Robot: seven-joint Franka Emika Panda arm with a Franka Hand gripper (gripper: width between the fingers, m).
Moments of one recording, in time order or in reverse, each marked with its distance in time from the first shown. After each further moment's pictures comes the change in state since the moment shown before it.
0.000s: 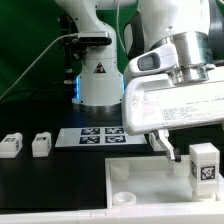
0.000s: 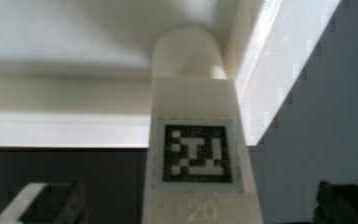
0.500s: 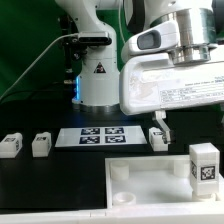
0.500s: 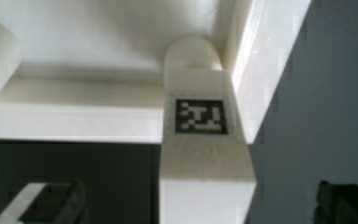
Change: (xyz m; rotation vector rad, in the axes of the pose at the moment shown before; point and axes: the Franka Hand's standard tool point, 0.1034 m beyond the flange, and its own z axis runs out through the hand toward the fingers) arm 0.005 0.003 -0.025 -0.006 -0.201 0.012
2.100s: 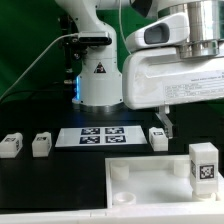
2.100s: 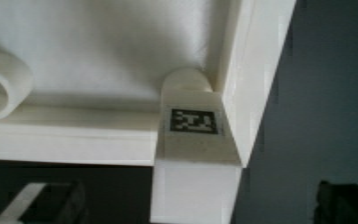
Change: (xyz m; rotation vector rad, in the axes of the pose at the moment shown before) arm 0.010 -0.004 -0.008 0.003 -0.134 0.001
